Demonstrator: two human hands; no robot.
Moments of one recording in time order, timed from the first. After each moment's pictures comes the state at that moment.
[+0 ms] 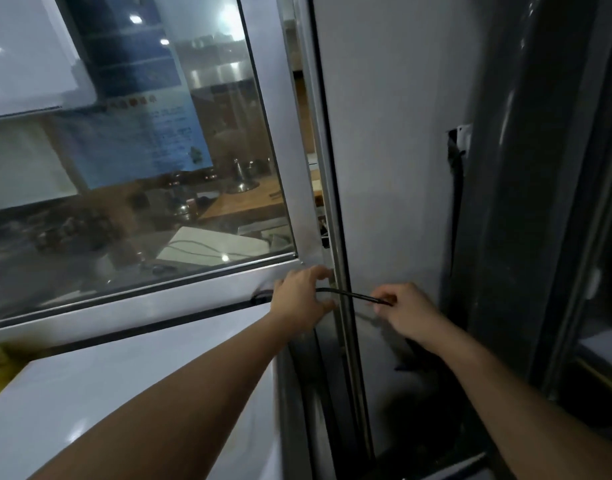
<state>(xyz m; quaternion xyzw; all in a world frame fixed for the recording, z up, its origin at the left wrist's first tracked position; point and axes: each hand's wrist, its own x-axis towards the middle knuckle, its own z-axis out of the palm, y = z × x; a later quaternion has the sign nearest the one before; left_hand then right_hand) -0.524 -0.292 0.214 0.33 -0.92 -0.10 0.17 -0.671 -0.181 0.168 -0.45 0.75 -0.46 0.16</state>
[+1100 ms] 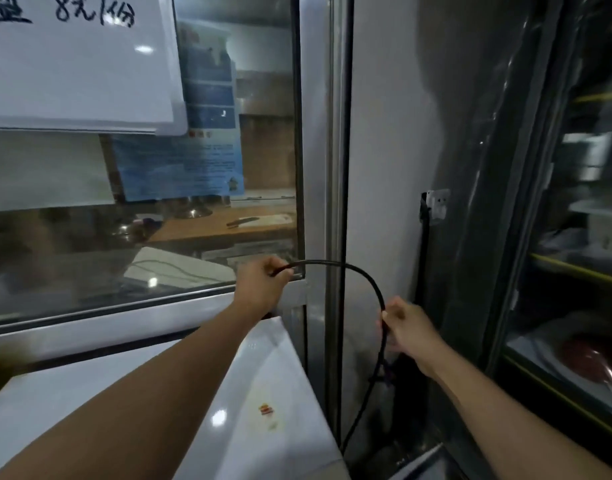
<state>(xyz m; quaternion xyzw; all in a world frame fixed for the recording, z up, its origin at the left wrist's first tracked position) -0.427 -0.320 0.275 0.28 -0.78 -0.39 0.41 -0.567 -0.138 0.223 -0.29 0.76 -0.57 0.14</state>
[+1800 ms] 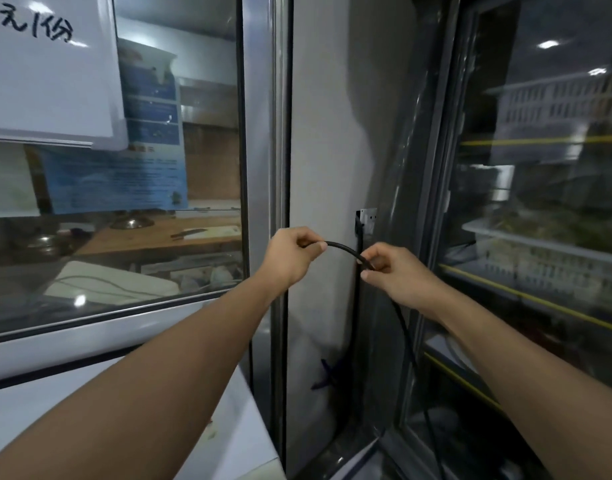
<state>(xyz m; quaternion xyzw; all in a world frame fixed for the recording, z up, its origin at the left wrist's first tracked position) -0.483 -0.216 0.350 0.10 -0.81 -0.45 0.36 -0.578 -0.051 0.339 -0.41 0.80 -0.43 0.00</state>
